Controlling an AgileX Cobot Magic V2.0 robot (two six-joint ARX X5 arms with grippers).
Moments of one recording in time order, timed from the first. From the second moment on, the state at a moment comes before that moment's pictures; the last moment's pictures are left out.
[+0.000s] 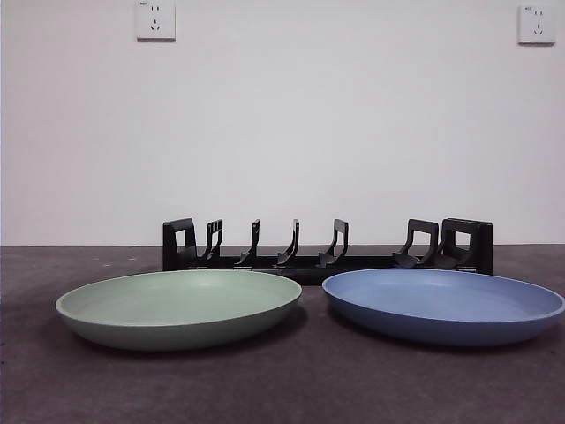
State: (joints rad) left arm -0.13 0.72 0.93 -0.78 0.72 0.04; right arm -0.01 0.74 1.05 -1.06 -0.44 -0.06
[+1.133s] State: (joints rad) left arm -0.37 0.87 0.96 -0.77 0.74 0.16; right arm 0.05 1.61 1.05 -0.74 -0.37 -0.03
